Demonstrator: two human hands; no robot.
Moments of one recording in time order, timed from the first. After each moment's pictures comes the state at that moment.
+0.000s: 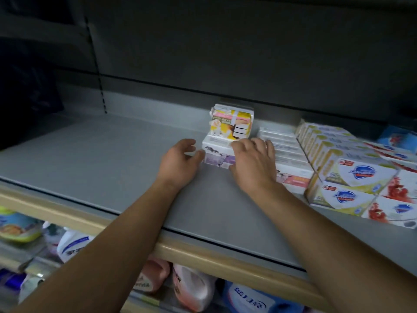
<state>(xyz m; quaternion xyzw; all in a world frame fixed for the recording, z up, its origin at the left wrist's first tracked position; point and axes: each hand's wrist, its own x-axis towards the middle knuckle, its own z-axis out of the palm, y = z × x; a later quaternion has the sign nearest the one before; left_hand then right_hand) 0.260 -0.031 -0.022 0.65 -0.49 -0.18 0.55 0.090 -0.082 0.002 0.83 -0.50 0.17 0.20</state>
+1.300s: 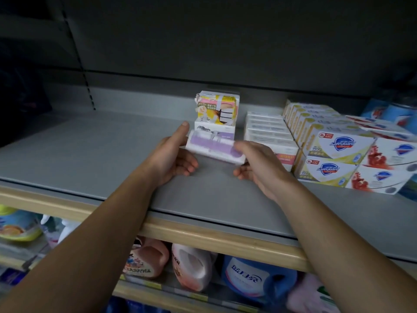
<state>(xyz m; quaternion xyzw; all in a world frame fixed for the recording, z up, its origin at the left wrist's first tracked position) 0.252 -0.011 -0.011 0.51 -0.46 -0.48 0.55 0.041 -0.039 0.001 0.62 -0.42 0.40 -0.53</state>
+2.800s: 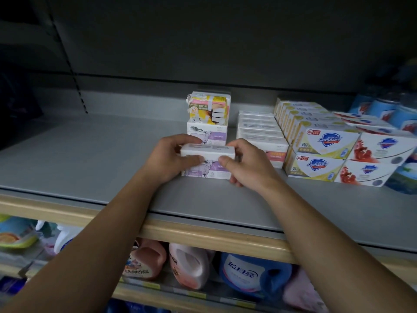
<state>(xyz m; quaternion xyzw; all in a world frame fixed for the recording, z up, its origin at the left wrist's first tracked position) 0.242 -0.001 -0.010 0.54 -0.63 -0.23 0.51 0.036 -0.030 -0.001 0.75 -0.46 0.35 -0.30</state>
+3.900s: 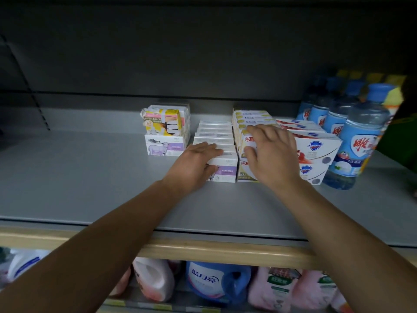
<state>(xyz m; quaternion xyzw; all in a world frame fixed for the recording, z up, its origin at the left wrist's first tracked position) 0.109 -0.048 -0.007 0.53 -0.80 0.04 0.29 -0.099 -0.053 0.025 0.76 -0.55 0.29 0.18</state>
